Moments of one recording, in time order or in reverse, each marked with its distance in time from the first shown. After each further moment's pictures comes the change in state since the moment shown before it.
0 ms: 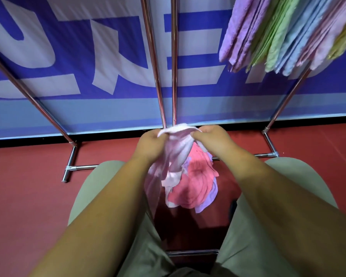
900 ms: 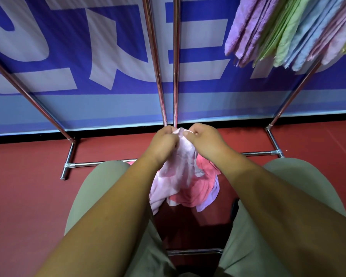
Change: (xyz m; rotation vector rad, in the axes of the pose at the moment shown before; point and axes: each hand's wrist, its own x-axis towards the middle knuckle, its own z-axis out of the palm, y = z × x) left_hand 0.003 0.013 0.027 -0.216 -0.160 -0.110; right_hand 0.021 0.009 0.034 -0.116 0.020 -0.153
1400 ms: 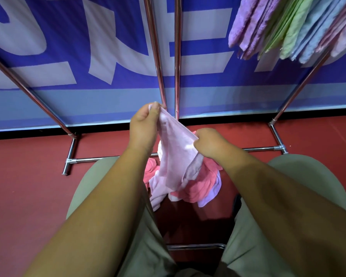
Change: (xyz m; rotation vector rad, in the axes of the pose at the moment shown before) left_hand 0.013 0.007 -0.037 -0.244 0.262 0.241; right_hand 0.007 0.013 0.004 -0.447 -0.222 0.072
